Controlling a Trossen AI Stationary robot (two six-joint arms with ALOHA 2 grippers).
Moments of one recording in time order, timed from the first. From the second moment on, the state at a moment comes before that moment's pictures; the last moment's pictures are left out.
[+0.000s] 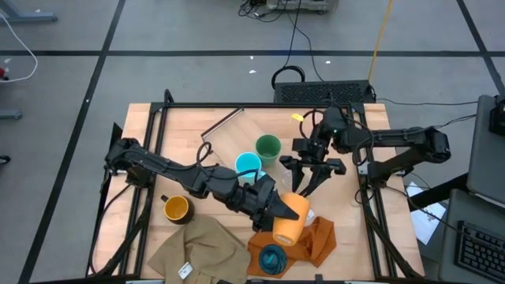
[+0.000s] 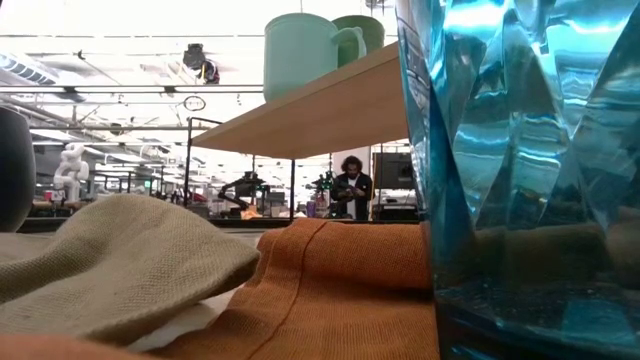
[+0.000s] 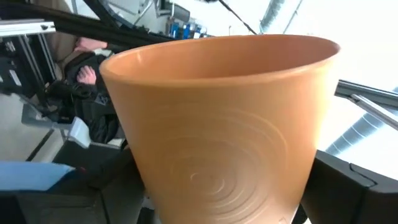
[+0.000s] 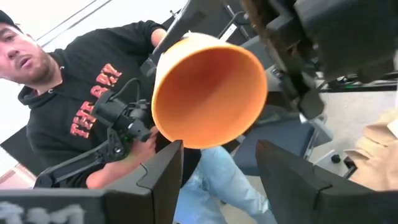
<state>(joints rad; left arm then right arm) -0.34 1.80 1.66 0.24 0.13 -1.81 -0.13 1.33 1.03 0.55 -1.31 0.88</state>
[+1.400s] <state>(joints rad) -0.38 1.62 1.66 -0.26 -0.74 -0.77 -0.55 0.98 1.03 0.18 -1.28 0.87</state>
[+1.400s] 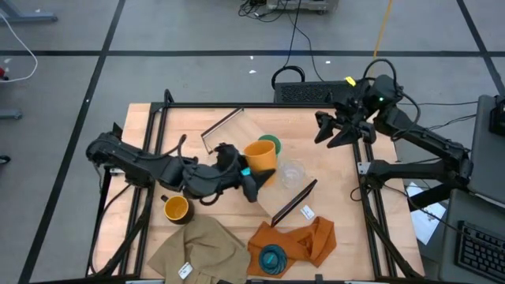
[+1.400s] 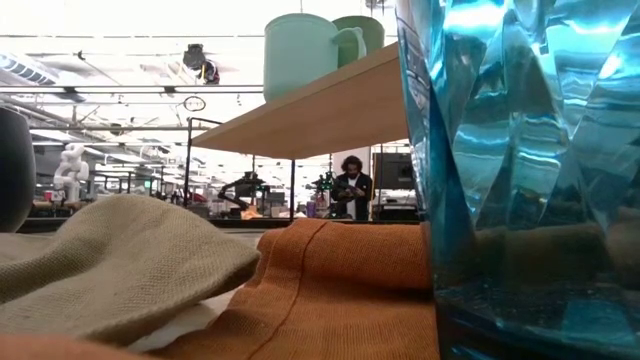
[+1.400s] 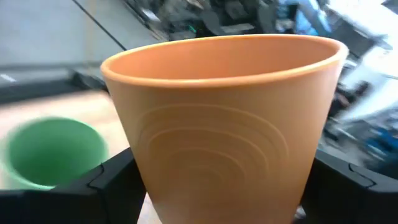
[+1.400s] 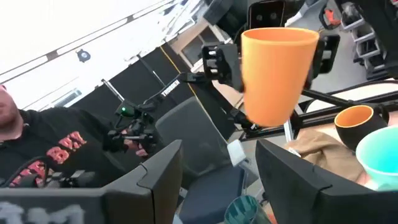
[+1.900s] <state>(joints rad) -0.46 1.72 1.66 -0.27 -1.06 -0.69 -0.65 0.92 1.03 0.15 -1.29 0.87</state>
